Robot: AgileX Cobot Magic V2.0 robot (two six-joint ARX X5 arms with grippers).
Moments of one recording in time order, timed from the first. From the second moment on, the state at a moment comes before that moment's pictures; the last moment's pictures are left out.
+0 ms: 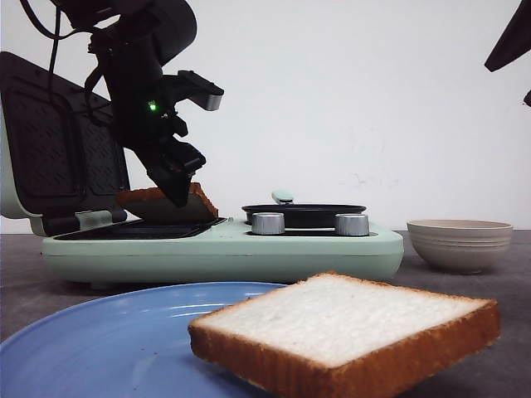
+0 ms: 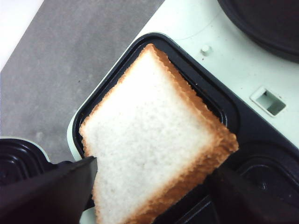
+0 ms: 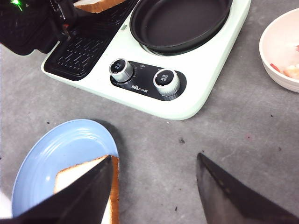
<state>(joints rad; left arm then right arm) -0.47 1.80 1.35 -0.35 -0.29 0.54 0.16 0.73 0.70 -0.64 -0.52 0.13</state>
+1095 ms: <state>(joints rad) -0.43 1.74 1.59 -0.51 -0.06 0.16 0.16 0.73 0.70 -0.64 -0.52 0.13</state>
